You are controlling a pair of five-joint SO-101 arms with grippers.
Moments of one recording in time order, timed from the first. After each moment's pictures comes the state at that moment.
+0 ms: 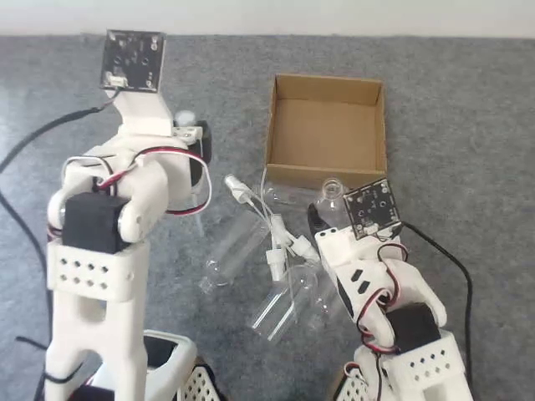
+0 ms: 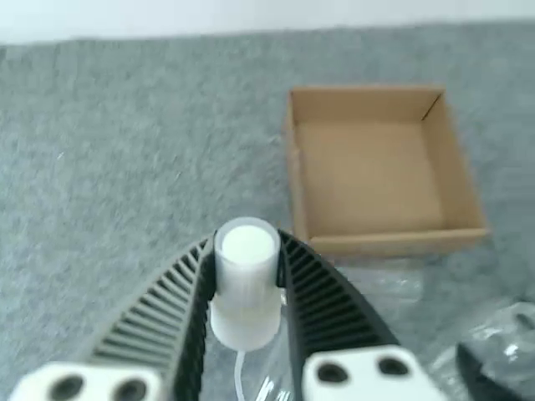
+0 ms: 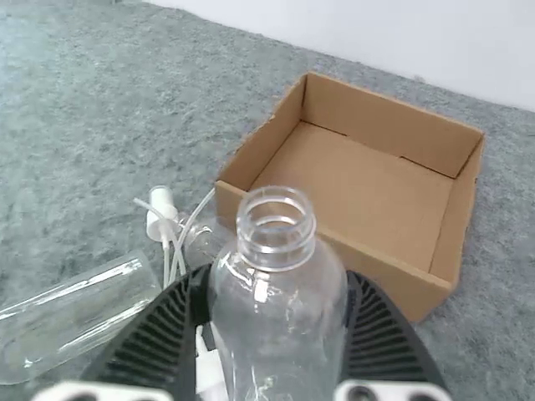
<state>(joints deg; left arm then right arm) 5.3 -34.9 8.3 78.9 10.6 -23.8 -80.6 70.5 48.1 3.3</state>
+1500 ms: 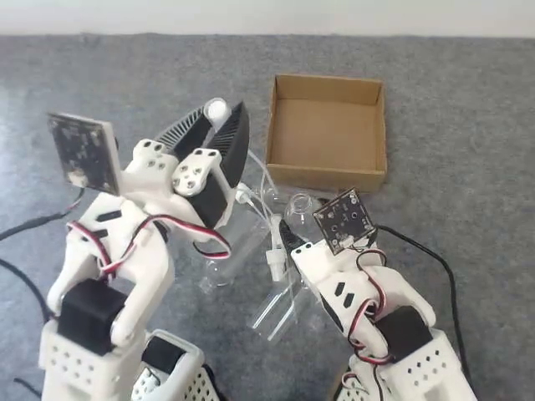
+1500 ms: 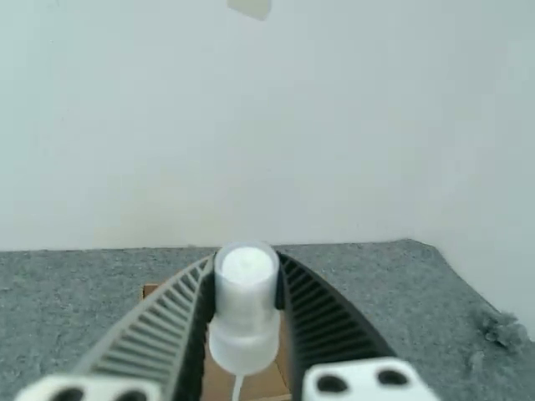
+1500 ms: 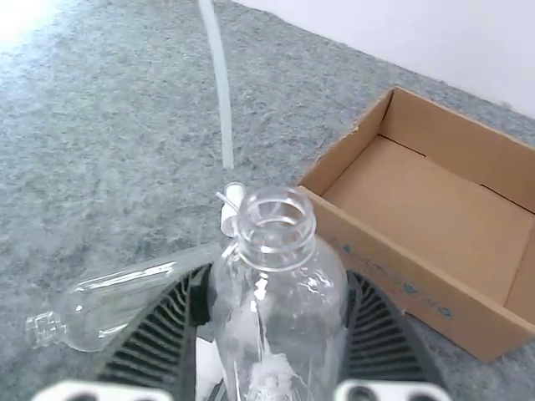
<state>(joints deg) 19.1 -59.4 27.2 52.8 21.8 -33.8 -80.6 70.5 48.1 3.3</state>
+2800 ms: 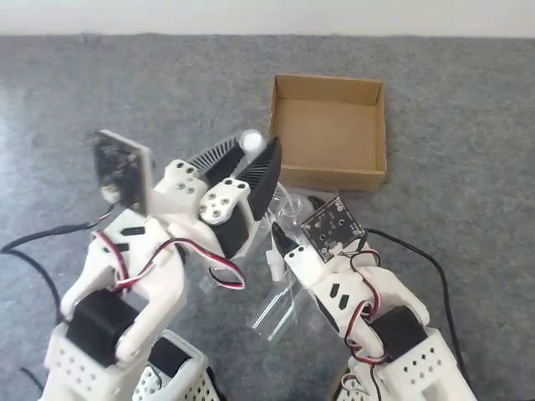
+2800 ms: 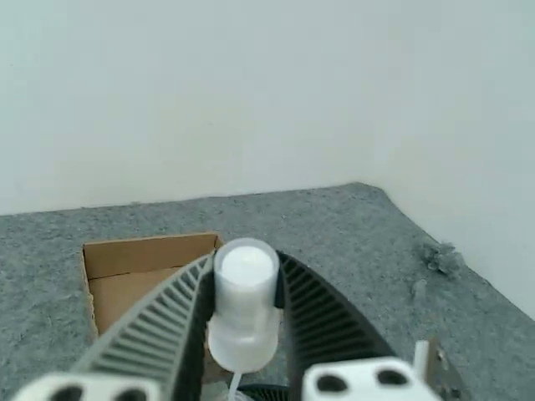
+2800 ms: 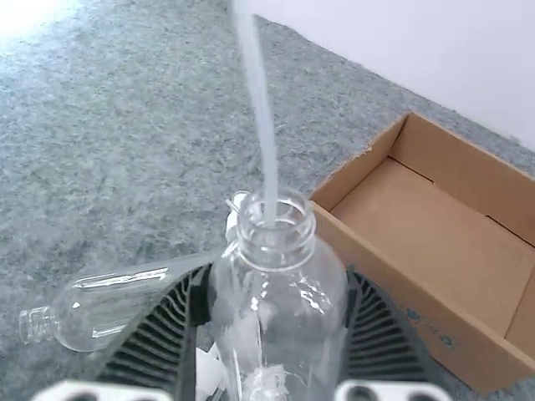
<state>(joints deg) 27.9 -62.4 31.1 55.7 21.8 -35.1 -80.6 73.0 43.9 7.5</state>
